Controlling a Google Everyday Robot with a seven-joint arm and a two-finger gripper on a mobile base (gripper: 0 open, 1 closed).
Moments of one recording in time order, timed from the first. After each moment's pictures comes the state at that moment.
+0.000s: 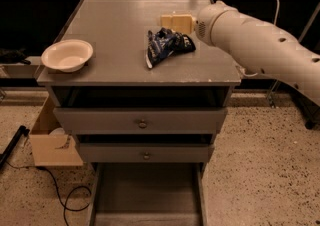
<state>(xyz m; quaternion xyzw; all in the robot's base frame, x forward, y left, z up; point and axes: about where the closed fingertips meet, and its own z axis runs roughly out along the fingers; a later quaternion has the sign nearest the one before) 0.701 -0.081 0.975 -0.17 0.73 0.15 0.65</state>
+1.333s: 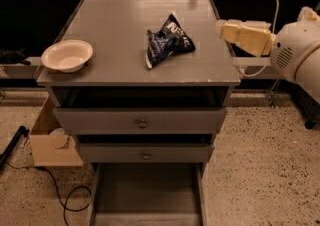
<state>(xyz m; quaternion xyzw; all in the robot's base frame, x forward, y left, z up) 0.535 -0.194 1.039 -0.10 0.69 0.09 0.71</state>
